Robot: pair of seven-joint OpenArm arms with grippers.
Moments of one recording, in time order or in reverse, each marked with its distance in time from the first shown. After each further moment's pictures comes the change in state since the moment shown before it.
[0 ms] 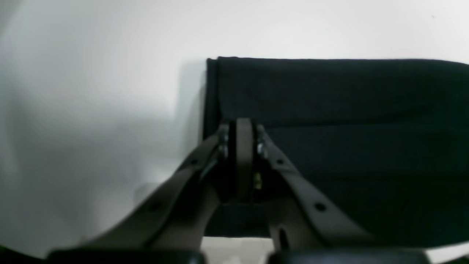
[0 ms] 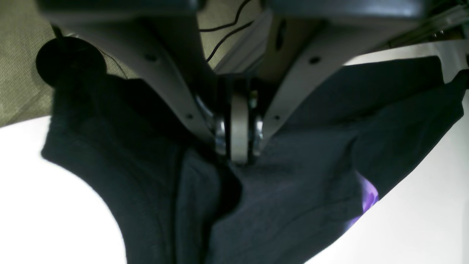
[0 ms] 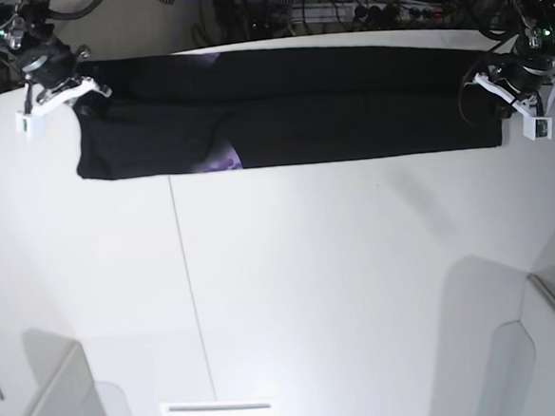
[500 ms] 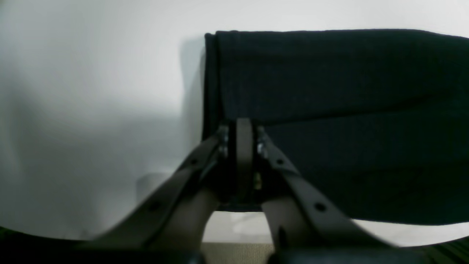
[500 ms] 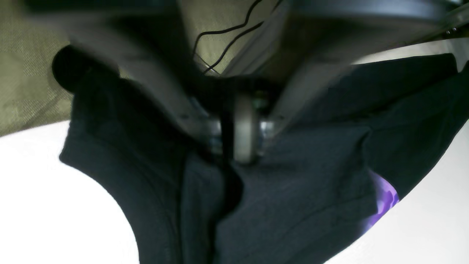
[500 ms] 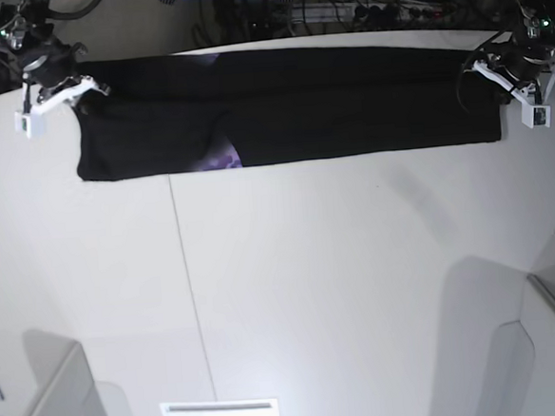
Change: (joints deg) left arm 2.5 0.0 -0.3 0.1 0.1 -0.1 0.2; right arm 0.0 -0.1 0.4 -0.3 -2.5 0.0 0.0
